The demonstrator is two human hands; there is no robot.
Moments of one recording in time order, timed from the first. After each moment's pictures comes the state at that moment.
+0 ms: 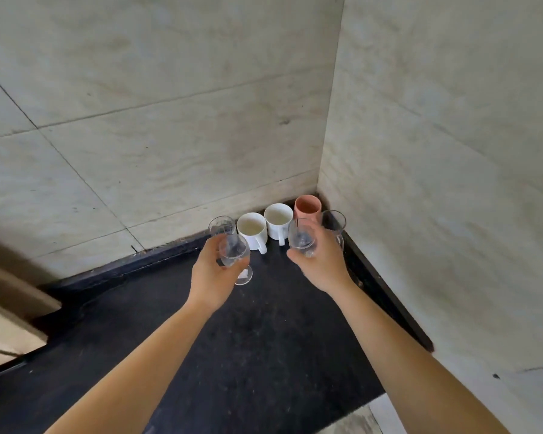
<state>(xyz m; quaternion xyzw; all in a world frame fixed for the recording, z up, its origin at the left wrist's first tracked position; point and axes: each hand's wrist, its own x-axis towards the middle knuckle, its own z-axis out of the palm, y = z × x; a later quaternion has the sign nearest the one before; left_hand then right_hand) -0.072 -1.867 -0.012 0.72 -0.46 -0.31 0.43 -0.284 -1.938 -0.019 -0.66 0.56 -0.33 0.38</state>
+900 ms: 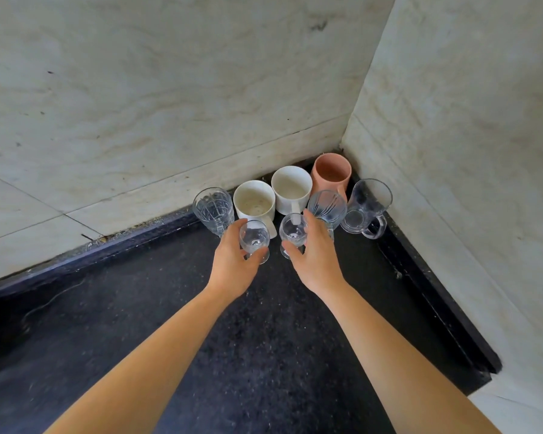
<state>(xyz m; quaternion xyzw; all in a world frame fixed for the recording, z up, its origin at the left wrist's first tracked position) -0.044 -1.976 -0.161 0.71 -0.49 -0.39 0.33 -0.213 -2.012 -0.165 -0.66 0.63 -0.24 0.34</state>
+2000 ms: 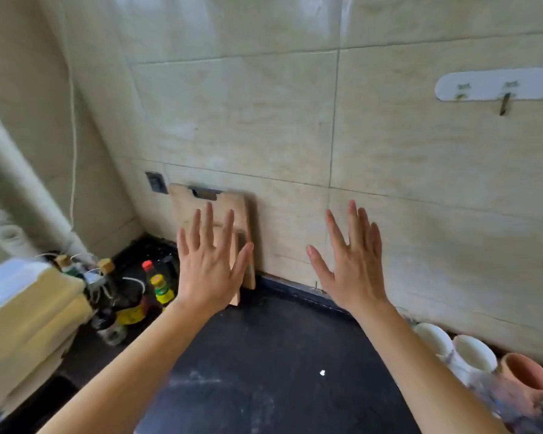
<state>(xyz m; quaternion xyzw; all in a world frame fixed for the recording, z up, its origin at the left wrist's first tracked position) 0.098 -1.669 0.158 0.90 -0.34 0.22 0.16 -0.032 -1.890 0.130 -0.92 0.20 -0.33 0.06</state>
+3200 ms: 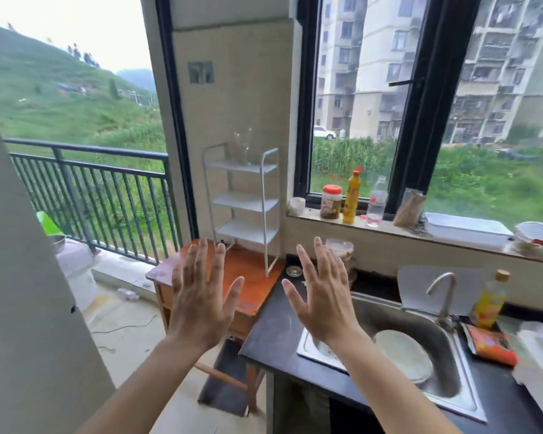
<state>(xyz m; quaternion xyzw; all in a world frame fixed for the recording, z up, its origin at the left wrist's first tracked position) -0.232 -0.641 0.165 0.87 0.38 0.32 0.00 -0.029 -0.760 0.155 -0.78 -0.54 -0.17 0.26</state>
